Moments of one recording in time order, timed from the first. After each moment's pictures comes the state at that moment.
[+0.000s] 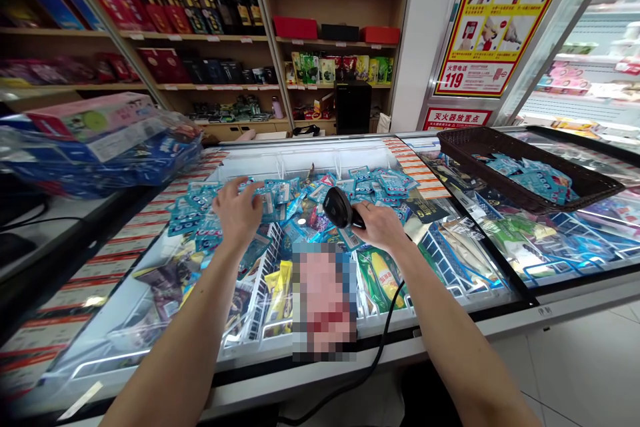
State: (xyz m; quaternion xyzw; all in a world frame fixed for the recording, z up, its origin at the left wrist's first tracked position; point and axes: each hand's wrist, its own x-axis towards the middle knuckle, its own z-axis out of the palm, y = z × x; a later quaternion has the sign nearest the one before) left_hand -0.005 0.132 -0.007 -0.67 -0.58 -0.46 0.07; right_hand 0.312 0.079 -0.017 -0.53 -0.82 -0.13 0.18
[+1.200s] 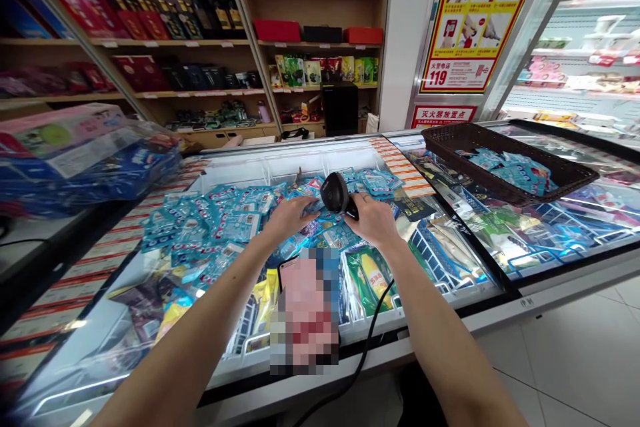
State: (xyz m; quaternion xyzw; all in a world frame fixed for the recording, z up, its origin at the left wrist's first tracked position) left_hand 0.100 0.160 -0.019 -0.86 -0.47 -0.18 -0.03; right_hand 0.326 0.081 -0.002 -0.62 -0.74 -0.13 0.23
